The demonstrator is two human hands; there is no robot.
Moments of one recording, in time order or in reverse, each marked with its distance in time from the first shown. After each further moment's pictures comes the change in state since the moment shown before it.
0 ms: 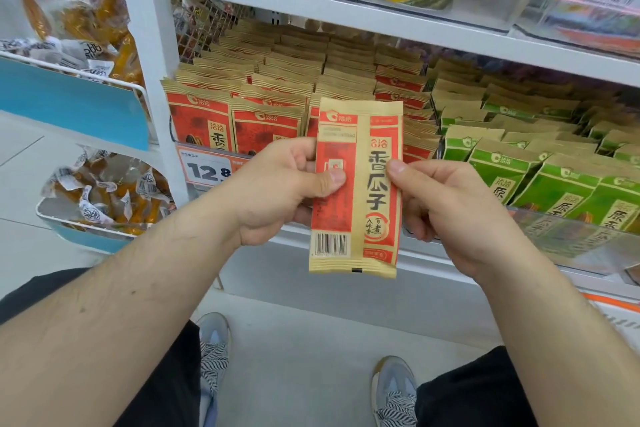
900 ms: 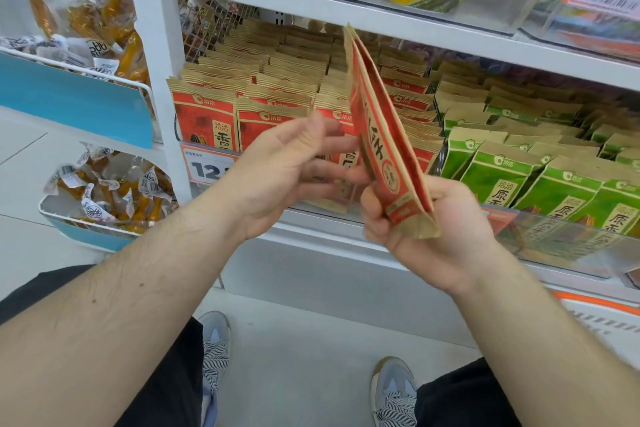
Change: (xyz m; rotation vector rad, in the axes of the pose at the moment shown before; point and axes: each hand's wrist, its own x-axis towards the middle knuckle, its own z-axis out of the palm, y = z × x) left_hand 0.005 0.003 -0.004 -0.057 0.145 0.109; right_hand 0.004 0.009 0.020 0.654 -0.237 0.180
